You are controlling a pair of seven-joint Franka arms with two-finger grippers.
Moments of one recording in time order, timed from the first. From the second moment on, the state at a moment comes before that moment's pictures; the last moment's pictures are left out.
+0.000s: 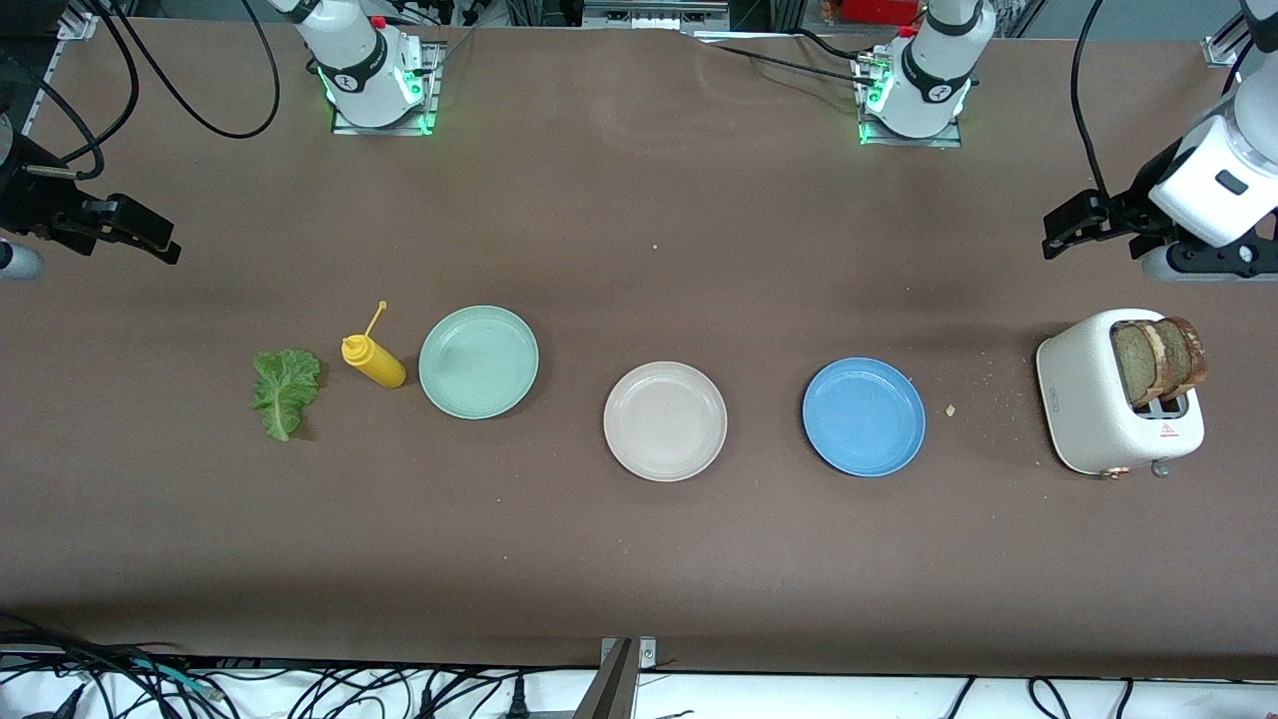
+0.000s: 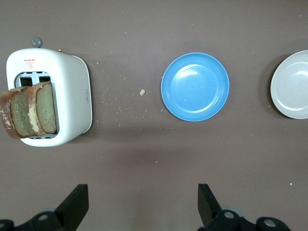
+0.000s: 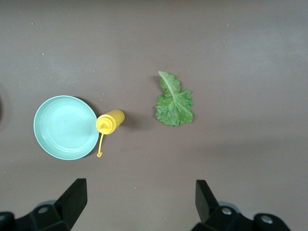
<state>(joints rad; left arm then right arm) 0.02 0.03 -0.08 -1.60 0.00 1.55 -0.09 -0.04 0.01 0.04 -1.61 -0.01 1.62 0.10</state>
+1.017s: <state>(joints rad) 0.24 0.28 -0.07 -1.60 0.16 1.76 0.08 -0.04 0.01 0.04 -1.61 0.00 1.62 0.10</state>
